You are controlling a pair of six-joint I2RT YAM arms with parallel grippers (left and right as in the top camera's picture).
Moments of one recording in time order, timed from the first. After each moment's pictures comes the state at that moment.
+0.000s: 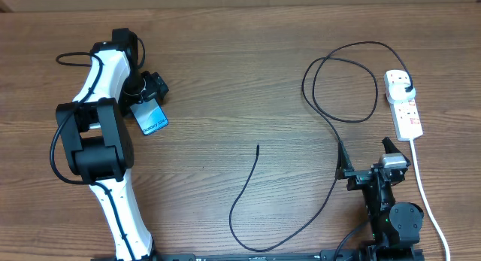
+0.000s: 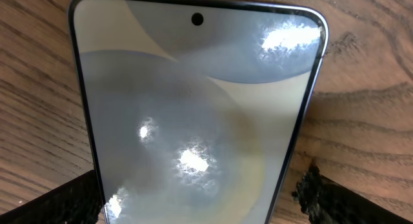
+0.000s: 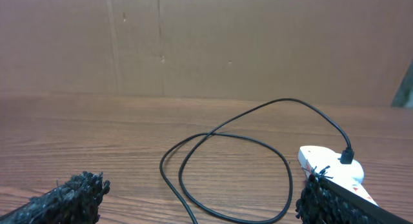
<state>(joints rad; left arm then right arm) 0.10 2.30 1.81 -1.06 -0.01 -0.52 0.03 0.01 0.02 -0.04 -0.06 -0.01</state>
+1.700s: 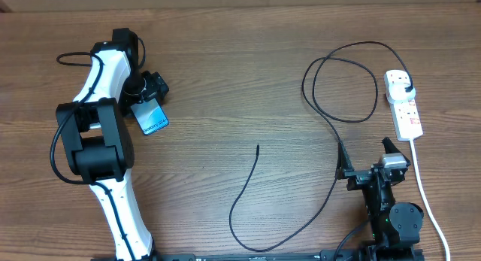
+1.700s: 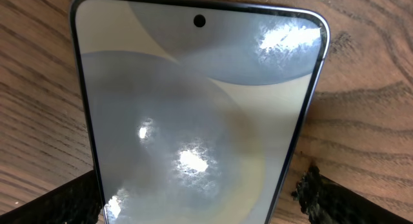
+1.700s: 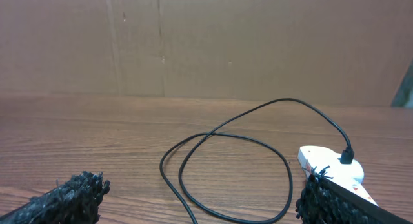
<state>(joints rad) 0.10 2.30 1.81 -1.06 -0.01 -0.52 0.03 0.01 0.02 -0.04 -0.06 -0.01</state>
